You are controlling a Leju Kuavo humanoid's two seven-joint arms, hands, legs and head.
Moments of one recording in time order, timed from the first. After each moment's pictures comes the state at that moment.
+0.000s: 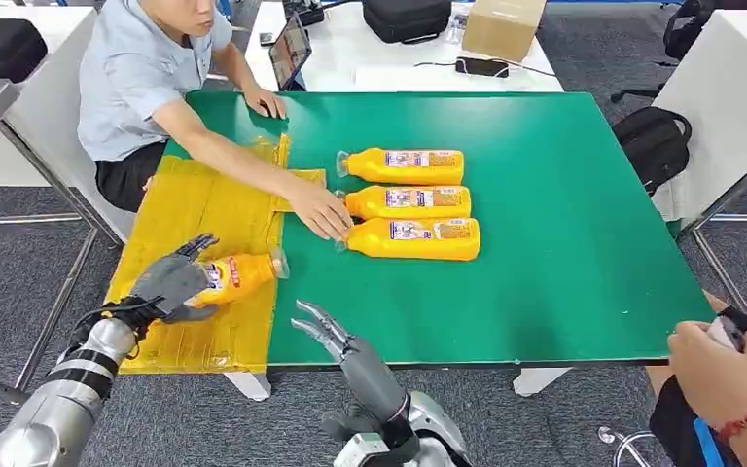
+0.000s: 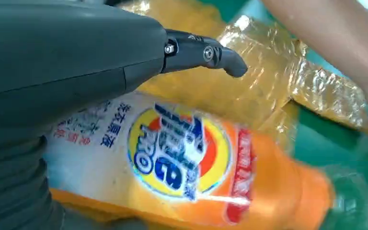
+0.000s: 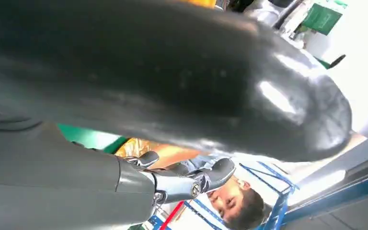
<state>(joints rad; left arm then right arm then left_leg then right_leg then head) -0.53 0.15 -0.10 -0.71 -0.78 -0.16 -0.52 -0.04 0.15 0.57 -1.30 0.42 -0.14 -0.66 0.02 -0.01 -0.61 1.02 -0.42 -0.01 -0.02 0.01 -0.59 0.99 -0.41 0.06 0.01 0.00</state>
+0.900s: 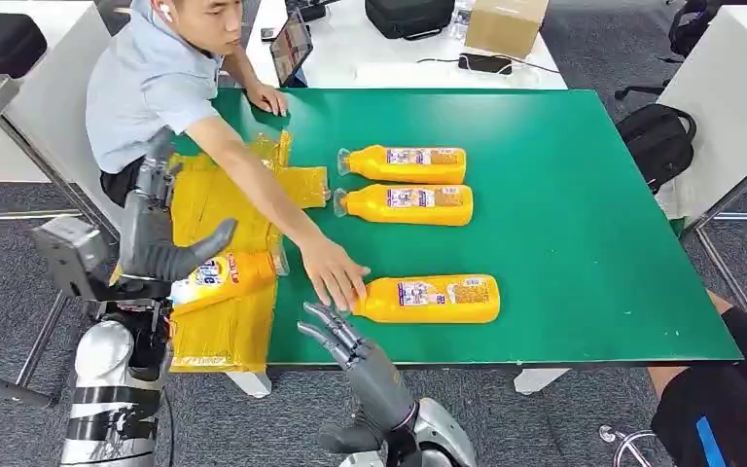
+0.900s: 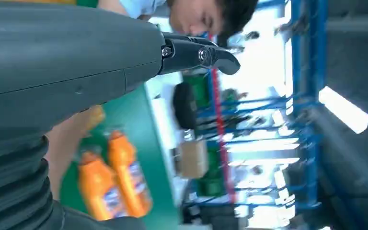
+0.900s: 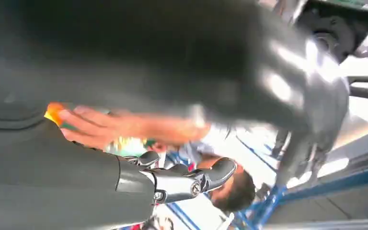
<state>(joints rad) -0.27 -0.21 0.00 -1.61 -0.09 -0.19 -0.38 0.04 0.18 0.49 -1.40 0.63 -0.21 -0.66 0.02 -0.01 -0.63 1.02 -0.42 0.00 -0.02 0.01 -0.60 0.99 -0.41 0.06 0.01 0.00</state>
